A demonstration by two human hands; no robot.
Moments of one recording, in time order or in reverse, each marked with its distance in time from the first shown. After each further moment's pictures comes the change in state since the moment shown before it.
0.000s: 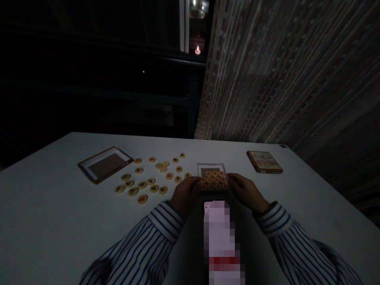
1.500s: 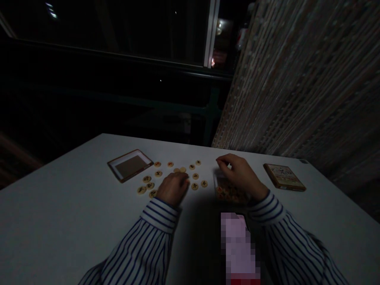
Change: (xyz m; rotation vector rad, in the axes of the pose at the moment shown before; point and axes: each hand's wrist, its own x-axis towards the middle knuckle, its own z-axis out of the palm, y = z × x) left_hand 0.012 -0.046 -0.078 0.421 -0.023 -0.073; right_hand 0.079 -0.113 0.009 -0.334 0.062 -0.370
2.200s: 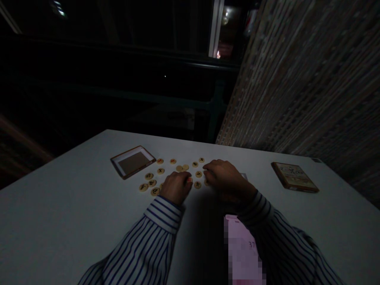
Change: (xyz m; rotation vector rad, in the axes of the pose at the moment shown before) left_hand -0.001 -0.001 0.011 0.074 0.014 -0.050; right_hand 0.012 -0.021 0.034 -0.203 -0.385 -0.107
